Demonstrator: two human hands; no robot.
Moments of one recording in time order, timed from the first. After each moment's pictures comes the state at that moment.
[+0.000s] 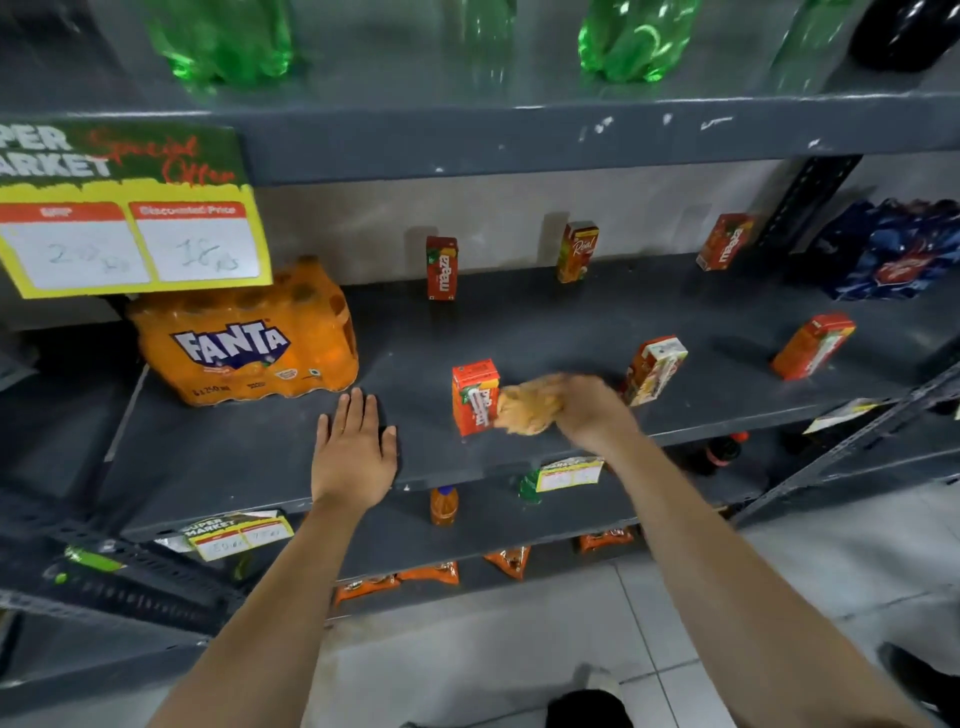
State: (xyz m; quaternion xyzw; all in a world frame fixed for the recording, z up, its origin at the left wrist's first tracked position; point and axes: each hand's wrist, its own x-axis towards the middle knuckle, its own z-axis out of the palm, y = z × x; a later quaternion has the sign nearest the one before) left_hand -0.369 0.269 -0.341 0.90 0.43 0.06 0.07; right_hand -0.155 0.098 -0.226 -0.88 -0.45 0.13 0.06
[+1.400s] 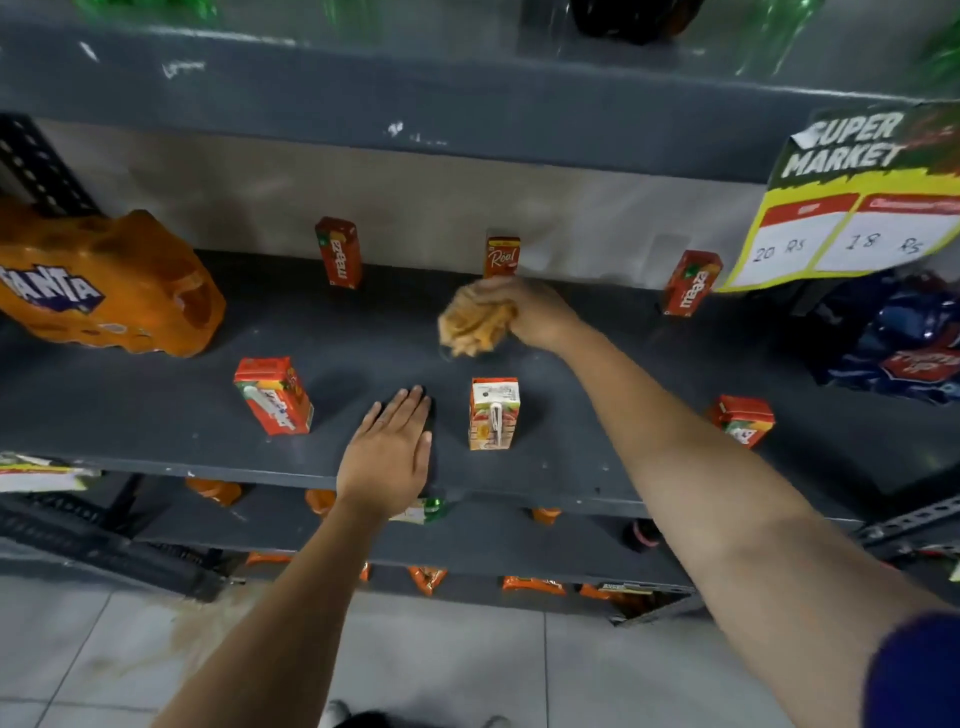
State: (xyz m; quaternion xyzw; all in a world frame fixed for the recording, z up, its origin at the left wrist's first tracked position) left_hand -0.139 0.118 -0.345 0.90 0.41 0.12 0.06; right_hand 0.104 0.143 -0.227 -0.70 -0.56 0.32 0.31
